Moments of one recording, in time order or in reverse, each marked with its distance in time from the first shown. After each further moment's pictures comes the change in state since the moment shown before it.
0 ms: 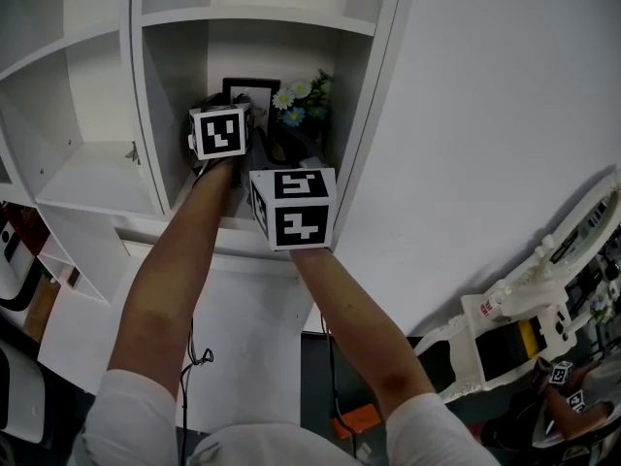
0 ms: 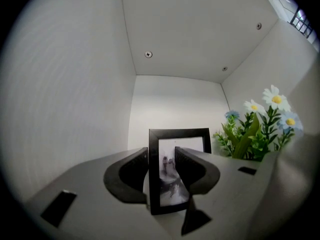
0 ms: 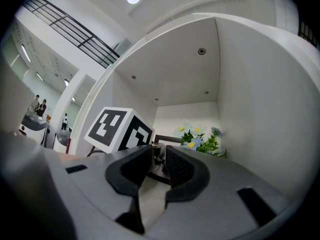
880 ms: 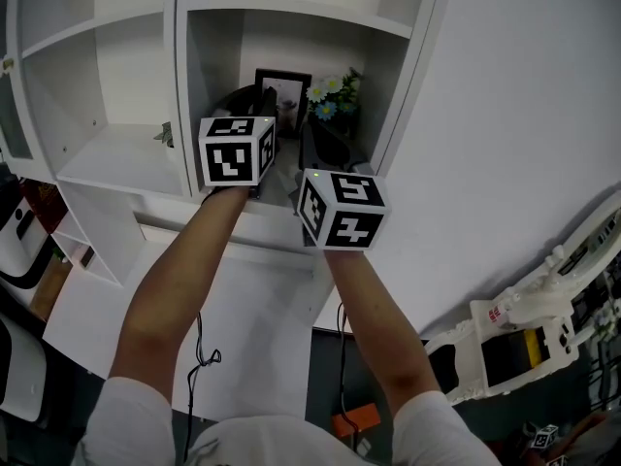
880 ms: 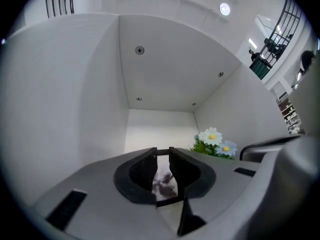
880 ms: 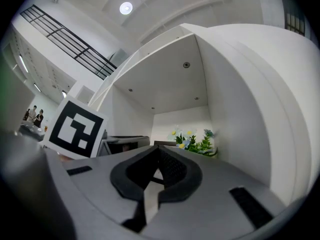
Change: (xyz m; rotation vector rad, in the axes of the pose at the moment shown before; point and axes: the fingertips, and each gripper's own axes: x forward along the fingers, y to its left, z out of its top) left arm -0.083 -0.026 0.034 0.017 -0.188 -0.152; right arm -0.026 -0.010 0.007 0.082 -0.083 -0.007
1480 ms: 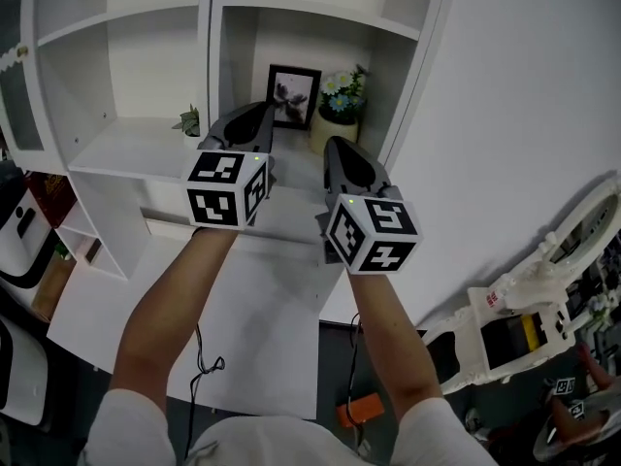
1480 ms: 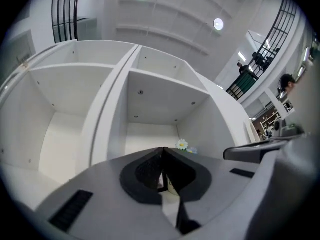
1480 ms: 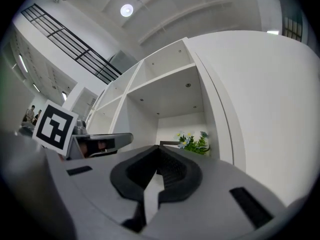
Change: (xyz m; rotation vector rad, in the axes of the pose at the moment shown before) left arm -0.101 -0.012 0.020 -0.001 -0.092 -0.131; right arm -0.066 0.027 0.007 0.008 -0.016 -0.016
